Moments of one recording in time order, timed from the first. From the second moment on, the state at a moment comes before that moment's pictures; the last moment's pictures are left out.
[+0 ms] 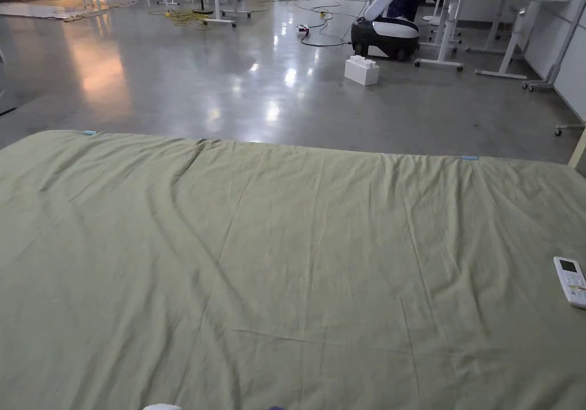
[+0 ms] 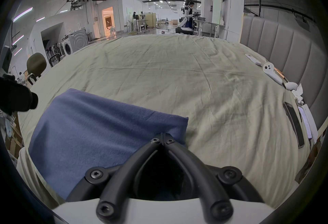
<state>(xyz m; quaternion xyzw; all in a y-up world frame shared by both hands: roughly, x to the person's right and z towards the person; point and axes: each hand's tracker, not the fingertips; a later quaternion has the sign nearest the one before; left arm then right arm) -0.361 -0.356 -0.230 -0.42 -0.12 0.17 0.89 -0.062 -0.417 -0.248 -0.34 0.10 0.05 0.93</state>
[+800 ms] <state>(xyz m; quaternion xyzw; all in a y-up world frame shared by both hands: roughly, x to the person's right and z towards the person) -0.389 -0.461 -0.283 -0.47 -0.26 0.45 0.72 -0.066 -0.406 -0.245 -0.33 0.11 0.07 0.94</state>
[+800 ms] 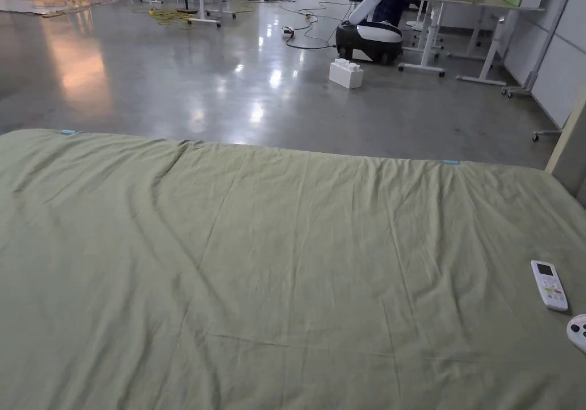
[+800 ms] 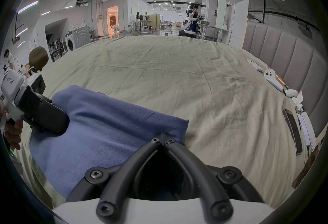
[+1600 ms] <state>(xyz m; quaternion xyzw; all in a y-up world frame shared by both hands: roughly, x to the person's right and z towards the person) -0.665 -0.328 -0.232 -0.46 -0.17 0.34 0.80 -0.014 -0.212 -0.323 -0.11 0.04 0.05 0.99</state>
